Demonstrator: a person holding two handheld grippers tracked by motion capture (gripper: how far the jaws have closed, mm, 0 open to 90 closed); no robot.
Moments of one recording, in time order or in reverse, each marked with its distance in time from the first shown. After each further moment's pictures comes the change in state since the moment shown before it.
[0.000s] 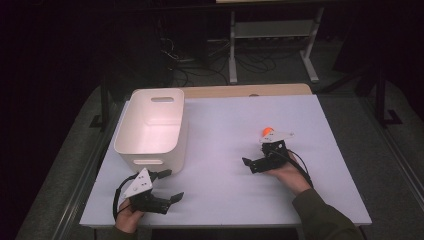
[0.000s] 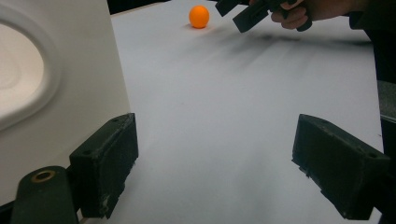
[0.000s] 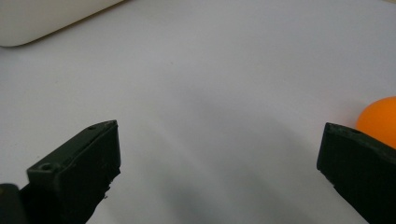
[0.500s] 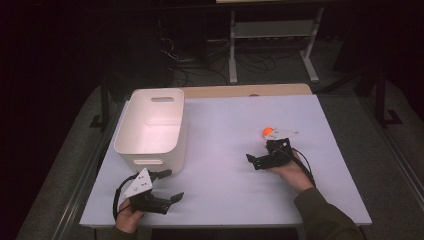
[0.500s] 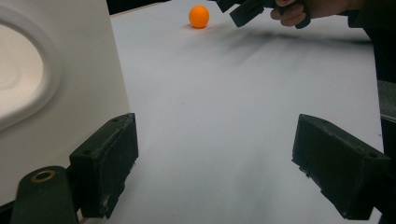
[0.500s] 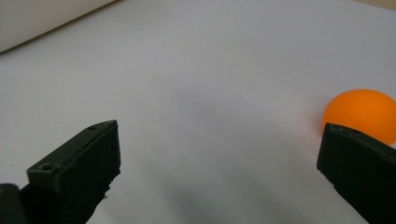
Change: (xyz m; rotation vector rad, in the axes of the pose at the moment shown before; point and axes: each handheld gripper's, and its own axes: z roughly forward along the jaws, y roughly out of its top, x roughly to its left) left arm 0.000 0.000 0.000 0.000 0.000 0.003; right arm -0.011 -0.001 -0.004 -0.010 -0.045 0.034
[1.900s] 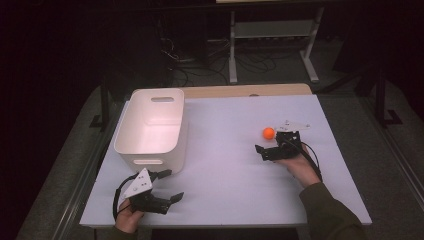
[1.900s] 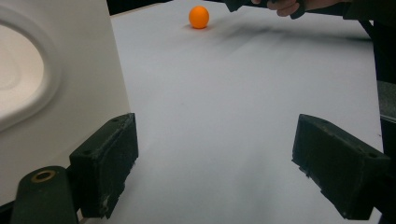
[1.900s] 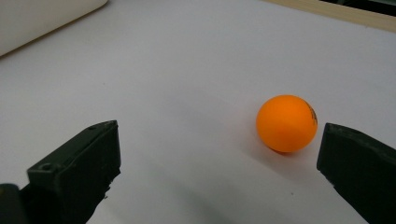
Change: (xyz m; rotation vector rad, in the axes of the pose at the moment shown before) left arm 0.000 0.000 0.000 -0.003 -0.001 -0.001; right arm -0.028 0.006 -0.010 -0.028 -0.072 0.055
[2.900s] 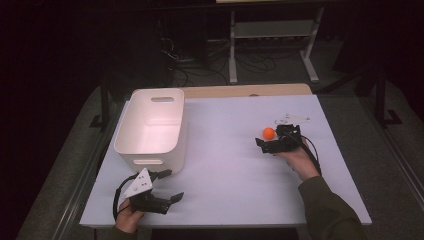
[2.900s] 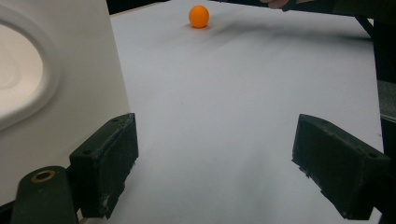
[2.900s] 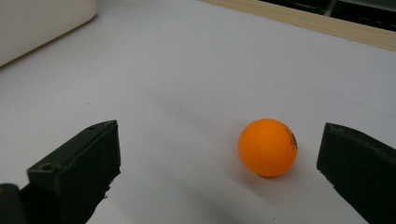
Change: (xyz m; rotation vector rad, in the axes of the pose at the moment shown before) left arm 0.000 0.000 0.000 0.002 0.001 -0.001; right arm -0.010 0.015 0.005 -0.011 -0.021 0.013
